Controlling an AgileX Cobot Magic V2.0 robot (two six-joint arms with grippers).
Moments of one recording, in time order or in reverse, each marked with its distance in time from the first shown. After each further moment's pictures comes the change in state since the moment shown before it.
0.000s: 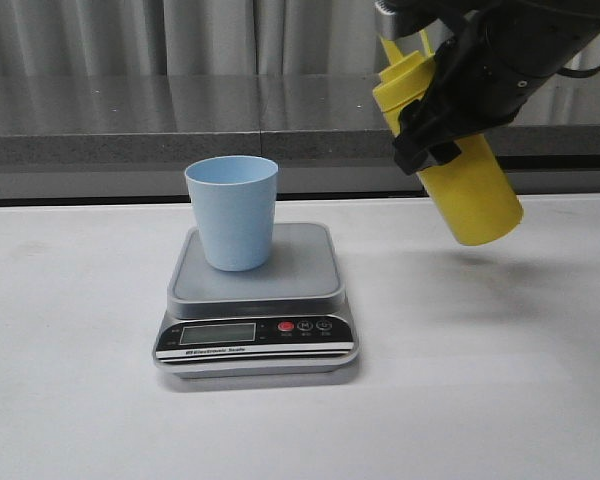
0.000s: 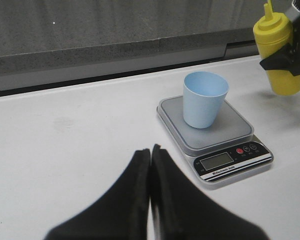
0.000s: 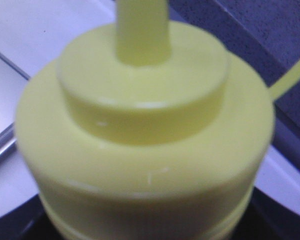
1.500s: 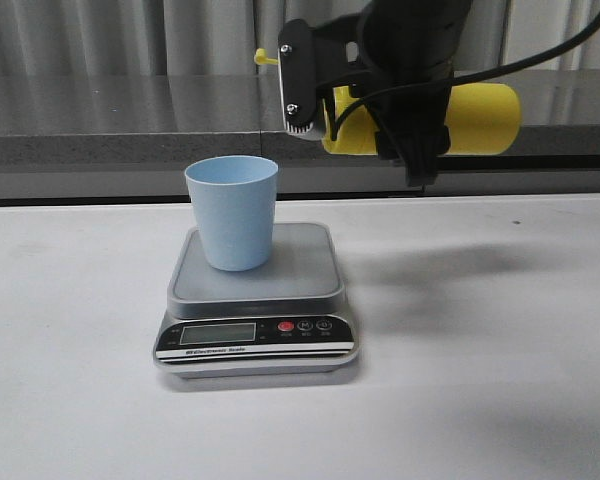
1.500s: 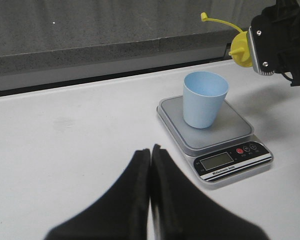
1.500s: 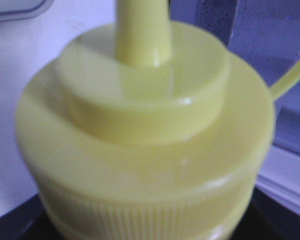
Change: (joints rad) left arm 0.000 0.000 0.000 0.000 0.001 0.000; right arm 0.301 0.115 -0.178 -0.813 0.494 -0.002
